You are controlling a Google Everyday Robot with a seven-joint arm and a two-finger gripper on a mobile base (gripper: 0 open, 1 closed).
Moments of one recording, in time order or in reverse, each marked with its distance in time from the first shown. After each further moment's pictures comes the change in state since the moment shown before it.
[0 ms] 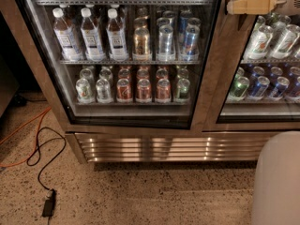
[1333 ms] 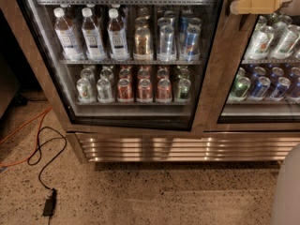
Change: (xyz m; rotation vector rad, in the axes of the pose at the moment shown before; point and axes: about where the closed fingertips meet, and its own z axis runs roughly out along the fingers) arm -0.001 0.006 -0.010 0.017 0.000 0.049
